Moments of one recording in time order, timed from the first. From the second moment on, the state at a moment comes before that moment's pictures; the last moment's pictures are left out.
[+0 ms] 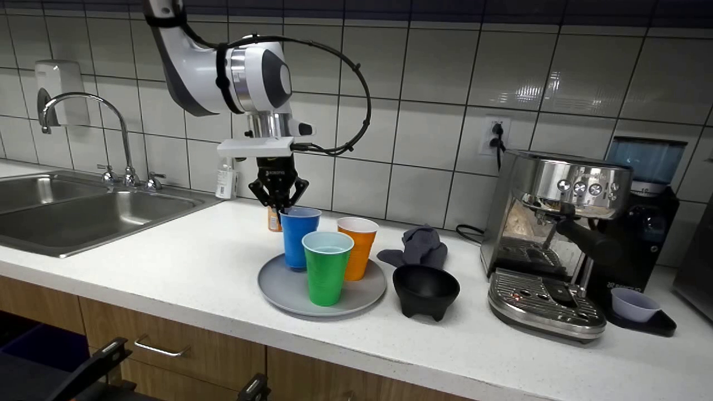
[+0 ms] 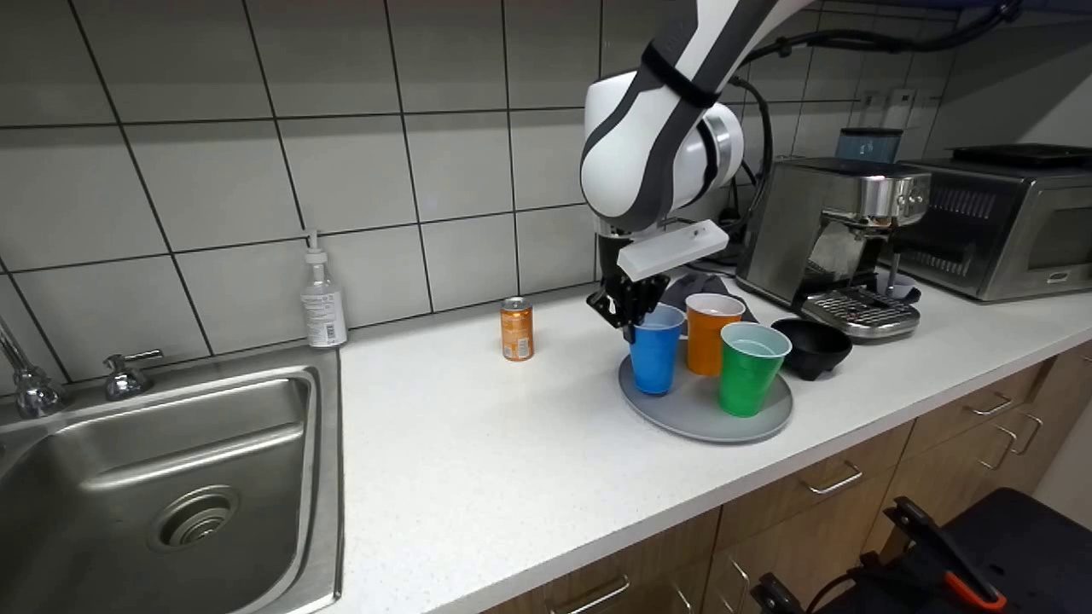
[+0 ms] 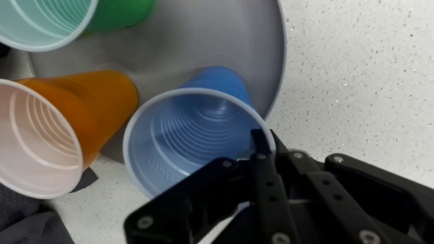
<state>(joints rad) 0.08 0.27 -0.03 -2.27 -0.25 2.56 0.16</state>
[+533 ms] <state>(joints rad) 0.08 0.27 -0.03 -2.26 -0.25 2.54 0.16</state>
